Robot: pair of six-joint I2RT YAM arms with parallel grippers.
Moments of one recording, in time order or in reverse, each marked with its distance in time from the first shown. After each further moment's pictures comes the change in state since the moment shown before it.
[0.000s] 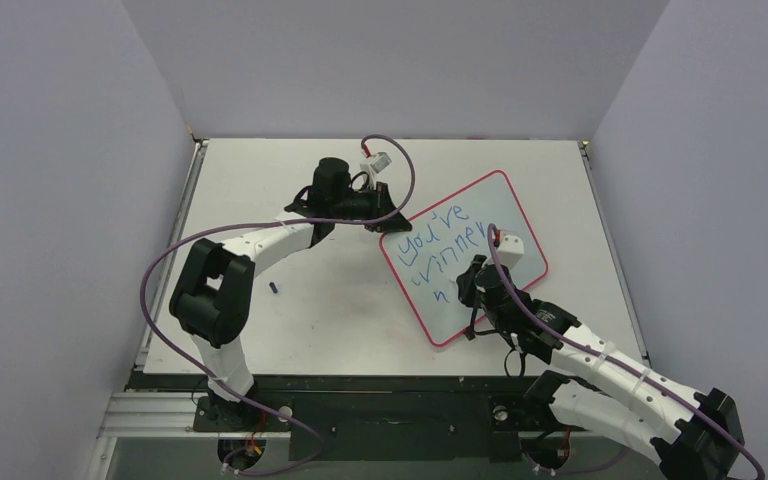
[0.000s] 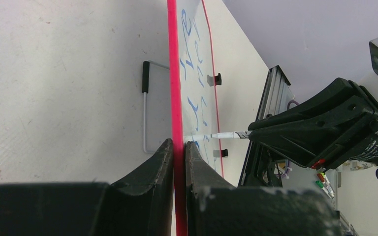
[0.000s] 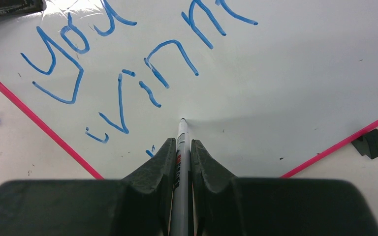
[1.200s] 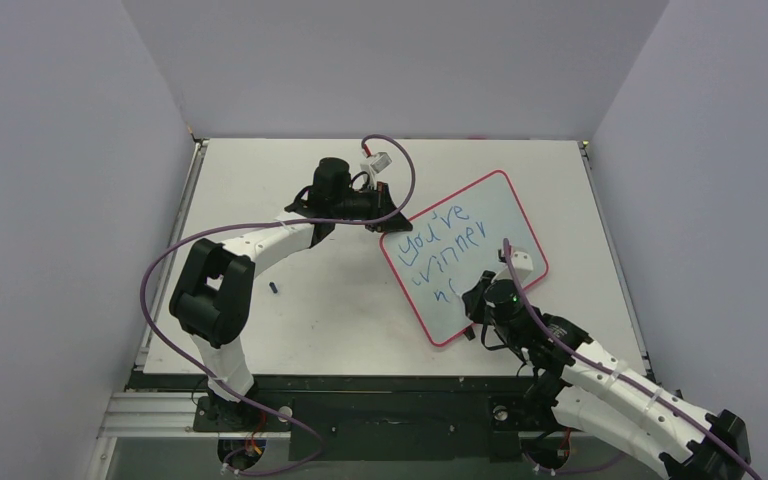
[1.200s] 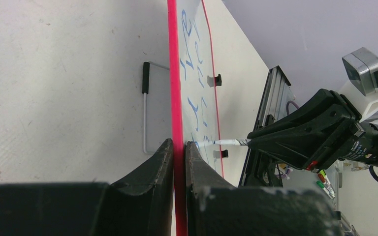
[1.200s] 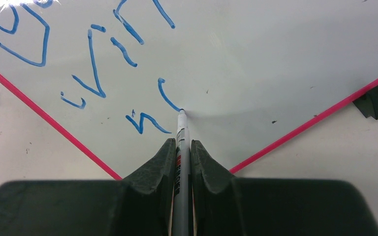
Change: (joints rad) left arm -0.002 0.000 0.000 0.004 -0.004 0.000; right arm 0.000 -0.134 -0.093 -0.086 -0.063 0.074
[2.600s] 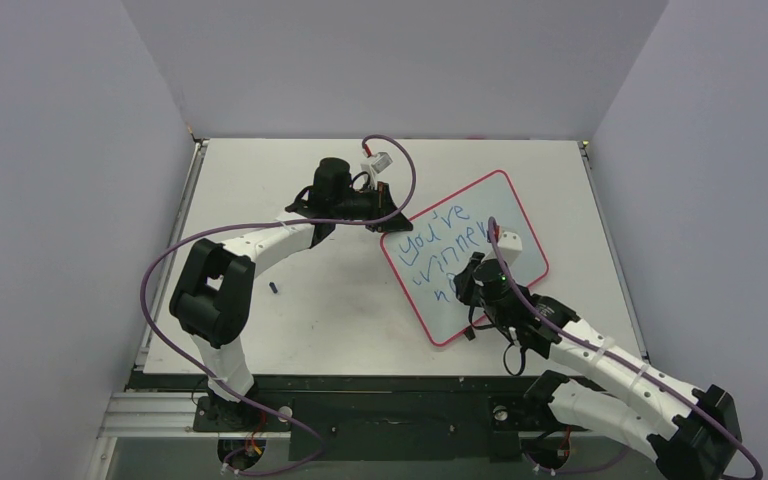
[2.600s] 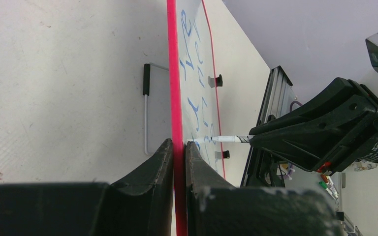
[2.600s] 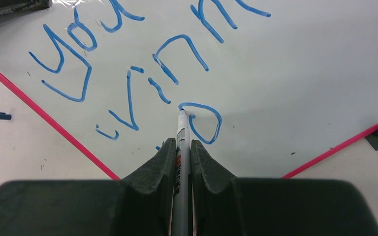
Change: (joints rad) left arm -0.003 0.000 0.000 0.003 -0.005 0.008; right arm -0.012 0.175 0.141 0.056 0.009 -0.044
